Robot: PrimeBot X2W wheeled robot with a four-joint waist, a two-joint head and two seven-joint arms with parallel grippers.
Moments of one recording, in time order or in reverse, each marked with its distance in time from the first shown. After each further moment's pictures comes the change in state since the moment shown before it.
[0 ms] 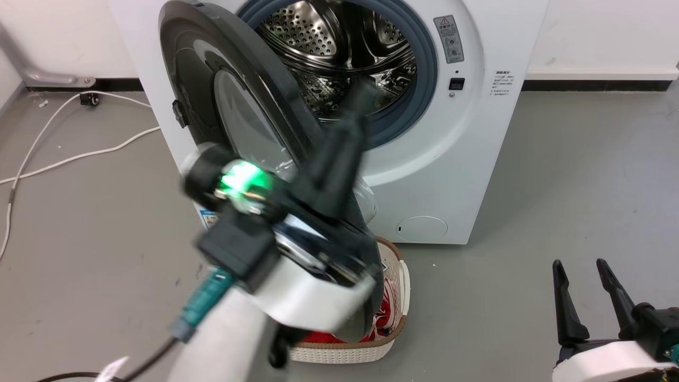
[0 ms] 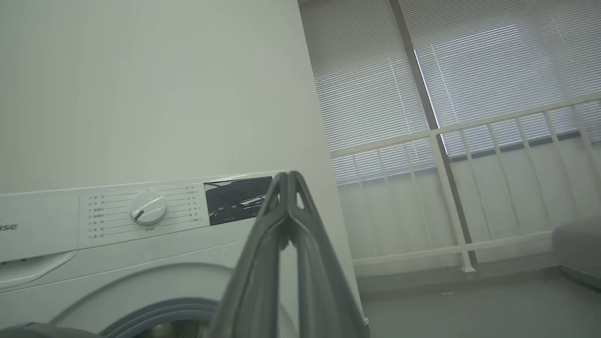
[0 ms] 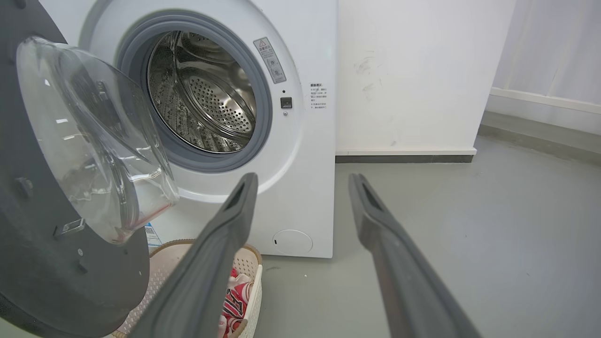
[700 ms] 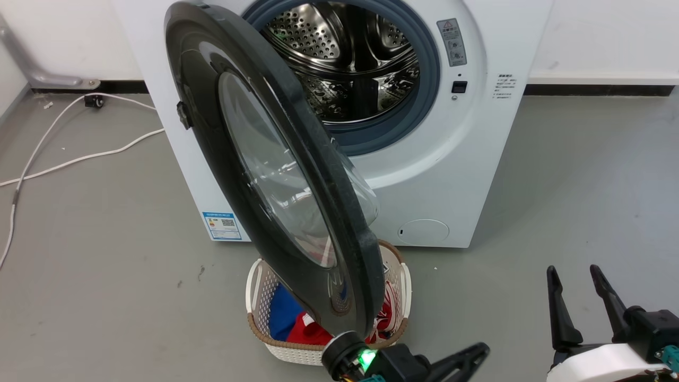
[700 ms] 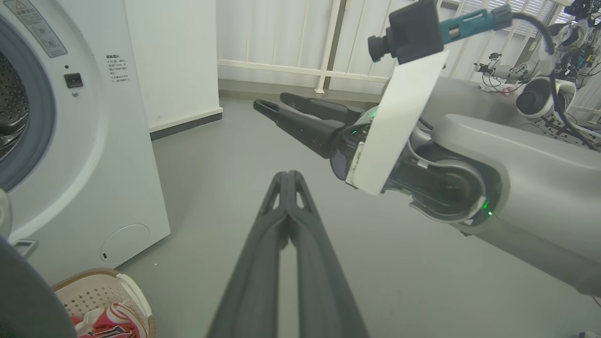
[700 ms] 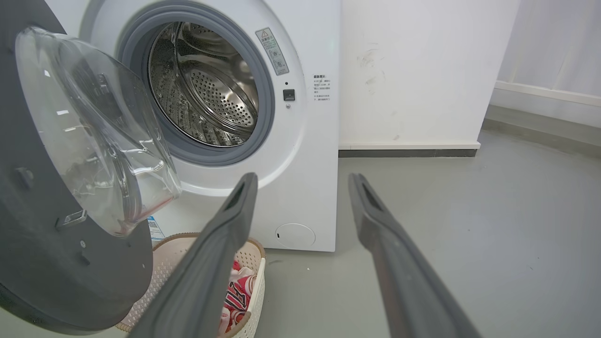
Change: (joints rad) left arm 0.247 0.072 -0.509 0.235 -0.225 0.007 0.179; right arm 0.002 0.003 0.003 0.025 -0.002 0.000 0.000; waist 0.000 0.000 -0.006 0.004
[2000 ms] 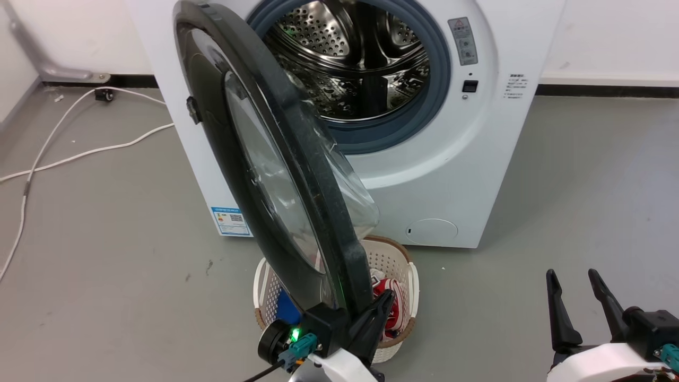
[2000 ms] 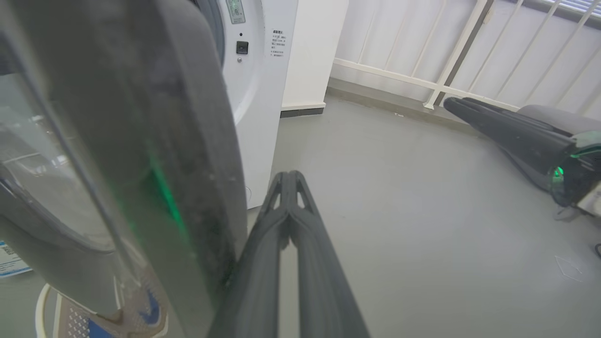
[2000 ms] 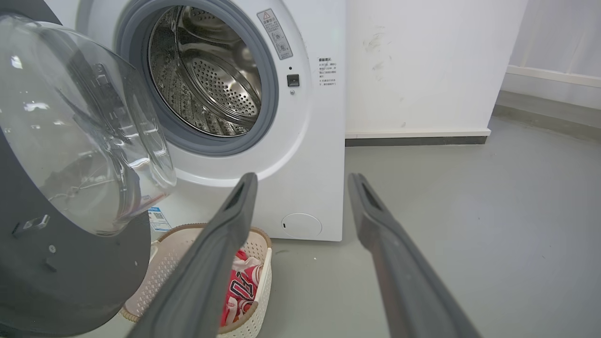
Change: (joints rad) left arm -0.040 -0.017 0.185 0.301 -0.054 0.179 -0.162; right arm -0.013 0.001 -0.001 0.052 0.019 0.000 -0.003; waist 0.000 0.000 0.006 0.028
